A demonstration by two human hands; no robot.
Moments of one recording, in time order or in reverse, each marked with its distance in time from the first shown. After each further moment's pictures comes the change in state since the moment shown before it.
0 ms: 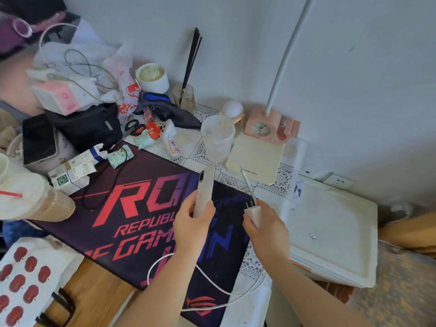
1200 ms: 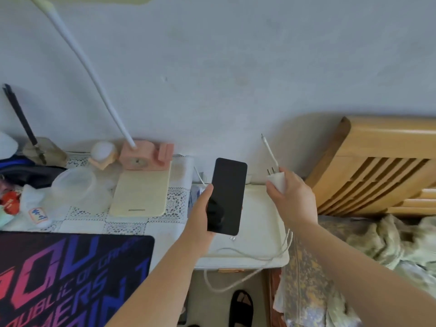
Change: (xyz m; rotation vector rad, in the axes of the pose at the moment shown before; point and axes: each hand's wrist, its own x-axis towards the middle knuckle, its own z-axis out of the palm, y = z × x) left_hand -0.075 0.092 0.242 -0.318 -0.903 -0.501; right_hand 0.077 0.165 -0.244 -0.080 0.467 0.130
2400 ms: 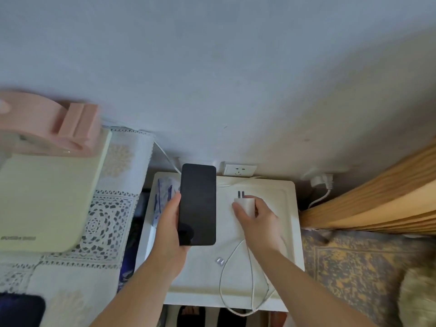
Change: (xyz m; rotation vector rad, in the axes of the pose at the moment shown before) left_hand 0.177 -0.079 -0.062 -0.134 0.238 0.057; right_hand 0.036 0.111 0.198 0.324 -0.315 0.357
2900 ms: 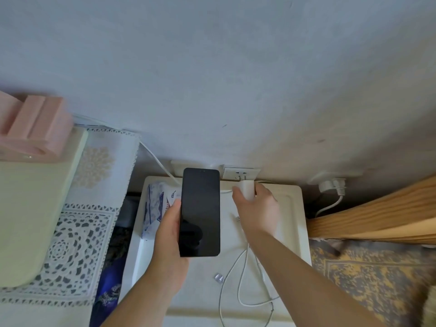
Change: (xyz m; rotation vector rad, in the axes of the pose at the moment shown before) left_hand 0.025 -0.014 0.006 -0.023 -0.046 0.024; right_hand 0.059 -0.008 0.030 -0.088 0.169 0.033
